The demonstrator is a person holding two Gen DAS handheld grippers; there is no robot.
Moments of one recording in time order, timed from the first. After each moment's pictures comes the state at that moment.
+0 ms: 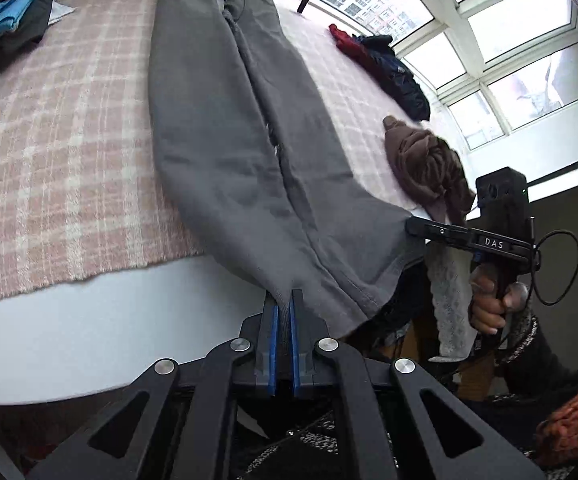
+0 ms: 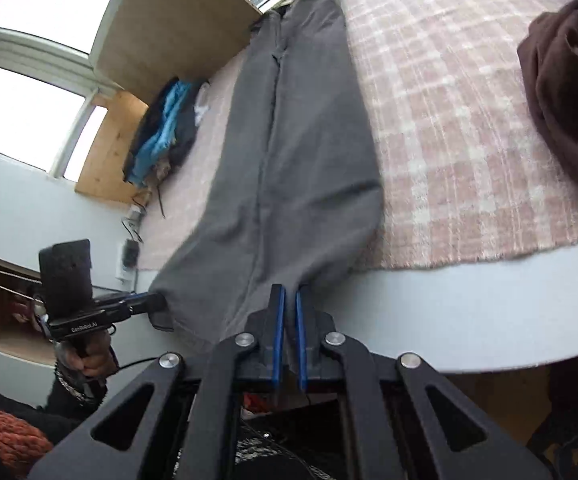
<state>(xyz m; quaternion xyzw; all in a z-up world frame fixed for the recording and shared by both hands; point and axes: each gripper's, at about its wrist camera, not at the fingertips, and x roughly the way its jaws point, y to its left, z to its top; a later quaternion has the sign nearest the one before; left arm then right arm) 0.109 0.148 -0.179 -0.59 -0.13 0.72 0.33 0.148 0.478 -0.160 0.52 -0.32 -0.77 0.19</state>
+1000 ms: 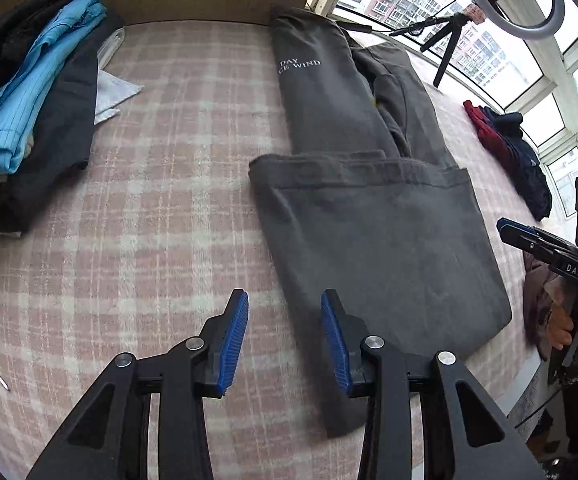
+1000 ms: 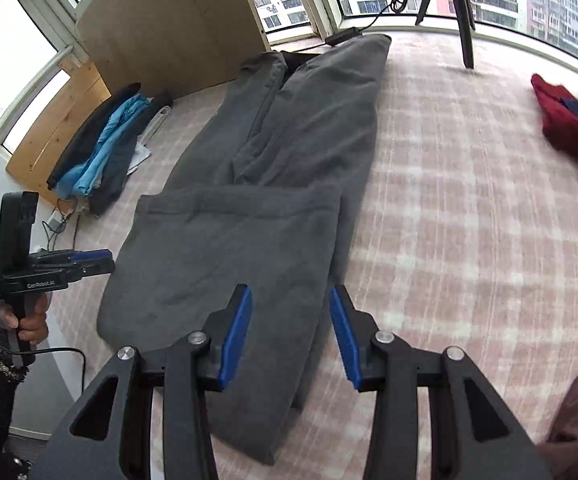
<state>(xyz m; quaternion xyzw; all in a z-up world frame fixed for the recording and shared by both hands) -0.087 0.128 -0.221 -0.57 -0.07 0.80 0.16 -0.093 0.467 -0.181 0.51 -0.08 -0.84 0.17</state>
